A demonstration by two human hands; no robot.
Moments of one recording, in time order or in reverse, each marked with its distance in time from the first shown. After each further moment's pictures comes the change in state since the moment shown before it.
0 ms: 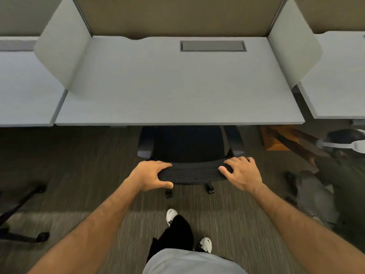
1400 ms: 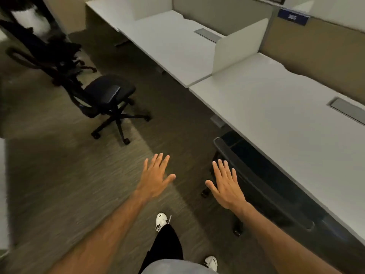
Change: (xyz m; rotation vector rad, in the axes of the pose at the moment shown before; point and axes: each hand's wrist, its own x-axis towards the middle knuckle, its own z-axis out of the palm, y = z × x) left_hand -0.191 0.127 0.098 -0.259 0.506 -1.101; right_hand 0.008 -0.153 -0.019 0.061 -0.257 -0.949
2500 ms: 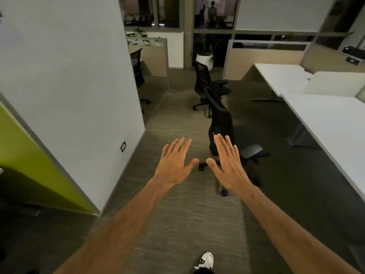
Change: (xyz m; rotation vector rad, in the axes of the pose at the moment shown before) left_hand -0.141 -0.474 -0.270 -0.080 0.572 -0.554; right_hand 0.281 -0.655 -0.005 0.085 0.114 -0.958
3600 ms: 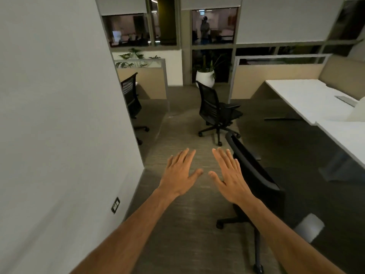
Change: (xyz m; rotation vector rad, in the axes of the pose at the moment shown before) left_hand 0.489 -0.265 0.023 0.007 -0.033 0.017; right_hand 0.521 0.128 0.109 0.025 0.008 0.044
